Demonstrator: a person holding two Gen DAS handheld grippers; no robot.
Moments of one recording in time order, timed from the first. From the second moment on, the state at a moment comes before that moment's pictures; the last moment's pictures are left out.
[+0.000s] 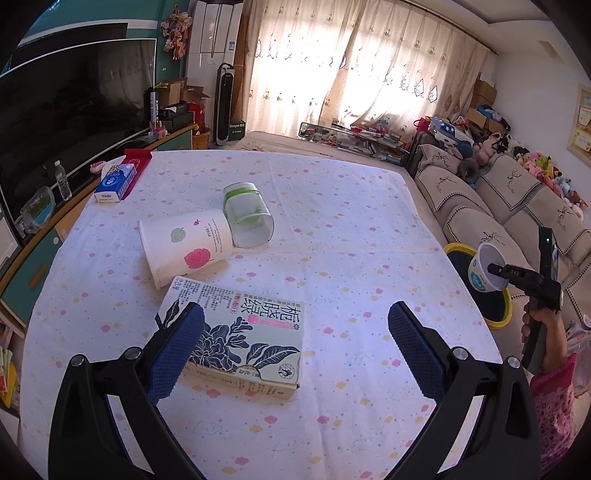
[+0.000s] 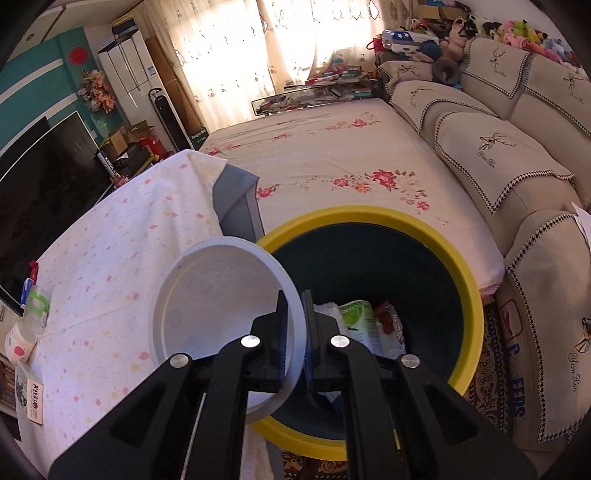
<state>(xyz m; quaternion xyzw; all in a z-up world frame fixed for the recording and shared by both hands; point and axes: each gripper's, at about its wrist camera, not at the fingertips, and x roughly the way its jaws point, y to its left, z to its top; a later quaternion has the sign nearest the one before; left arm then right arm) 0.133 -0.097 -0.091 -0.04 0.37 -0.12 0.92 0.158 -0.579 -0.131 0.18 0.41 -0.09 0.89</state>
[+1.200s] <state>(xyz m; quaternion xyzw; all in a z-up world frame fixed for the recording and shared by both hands) 0.150 -0.030 -0.135 -0.06 0.41 -0.13 0.90 0.153 -0.545 -0.123 0.16 0.39 -0.08 0.90</state>
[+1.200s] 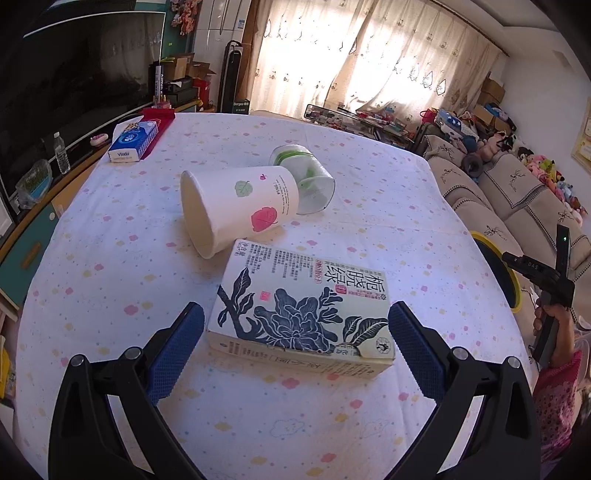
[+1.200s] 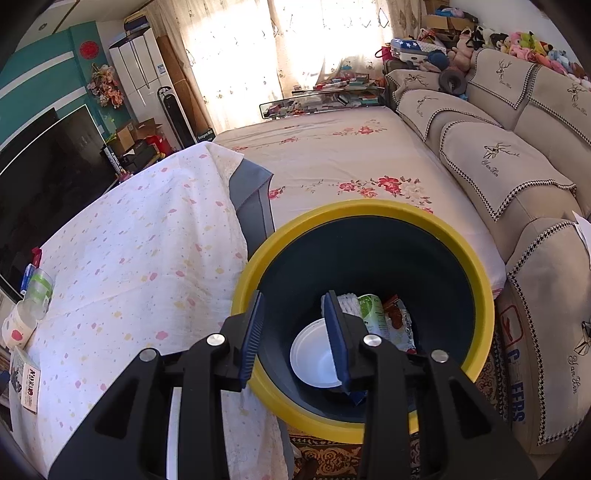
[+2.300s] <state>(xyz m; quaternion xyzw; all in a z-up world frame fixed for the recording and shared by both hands) 0.125 -0.121 -0.124 0.10 0.39 -0.28 0.87 0.154 -0.534 -0.110 0.15 0.38 -0.06 0.91</state>
